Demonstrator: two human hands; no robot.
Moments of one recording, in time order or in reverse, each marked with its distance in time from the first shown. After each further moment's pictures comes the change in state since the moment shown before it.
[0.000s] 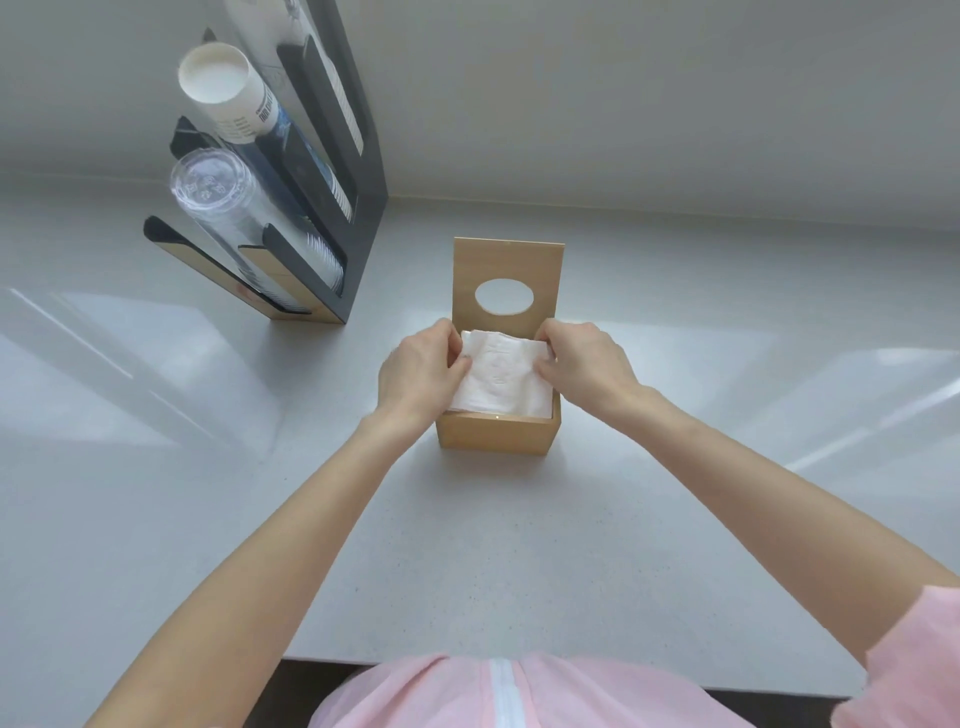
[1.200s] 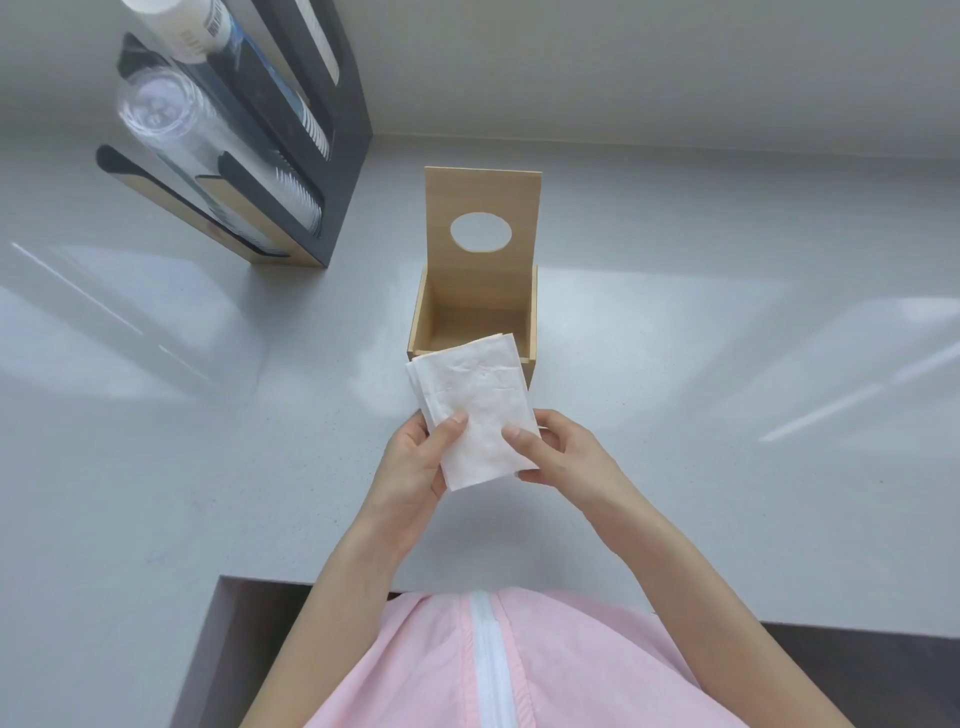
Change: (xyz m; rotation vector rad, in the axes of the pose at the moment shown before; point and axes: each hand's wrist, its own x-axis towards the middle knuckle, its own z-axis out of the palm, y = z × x) left_hand -0.129 0.006 0.028 -1.321 -0.312 -0.426; right_hand -0.132 0.014 0.035 1.092 -0.350 0.317
